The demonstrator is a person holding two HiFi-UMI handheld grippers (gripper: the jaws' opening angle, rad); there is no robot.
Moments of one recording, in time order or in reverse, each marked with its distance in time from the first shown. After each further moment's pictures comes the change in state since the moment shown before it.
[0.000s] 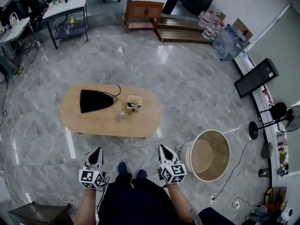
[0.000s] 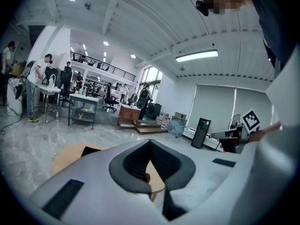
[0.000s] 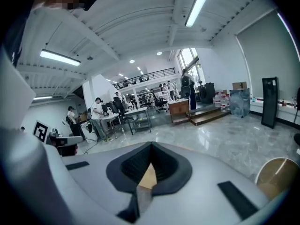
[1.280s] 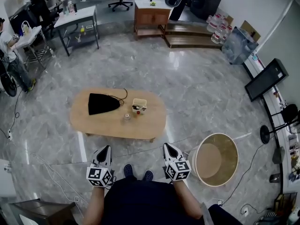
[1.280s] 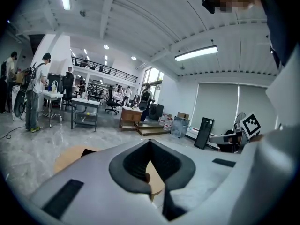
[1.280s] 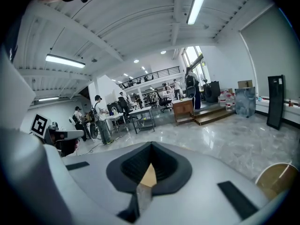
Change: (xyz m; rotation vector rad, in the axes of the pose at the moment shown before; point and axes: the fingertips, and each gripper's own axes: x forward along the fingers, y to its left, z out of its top) left arm 0.000 -0.078 0.022 0.028 -0.017 0.061; right arm -0.028 -0.038 0.011 -0.008 0.010 0.080
